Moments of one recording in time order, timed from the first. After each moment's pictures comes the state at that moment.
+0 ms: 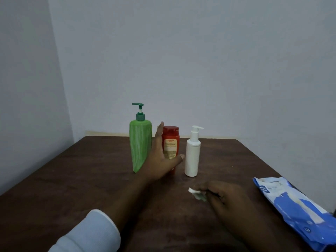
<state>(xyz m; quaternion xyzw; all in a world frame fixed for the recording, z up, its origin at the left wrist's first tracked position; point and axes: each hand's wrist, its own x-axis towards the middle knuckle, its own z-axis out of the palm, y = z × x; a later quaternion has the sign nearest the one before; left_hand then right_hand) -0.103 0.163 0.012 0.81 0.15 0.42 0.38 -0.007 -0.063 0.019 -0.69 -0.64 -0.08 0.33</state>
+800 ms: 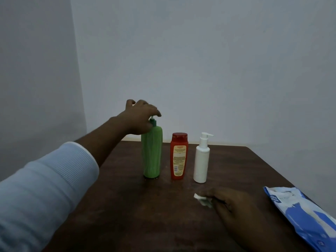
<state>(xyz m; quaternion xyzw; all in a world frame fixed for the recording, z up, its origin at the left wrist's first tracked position) -0.165 0.230 0.168 0.93 0.30 0.19 -0.14 -0.012 -0.068 0.030 -0.68 -0.66 -0.06 0.31</state>
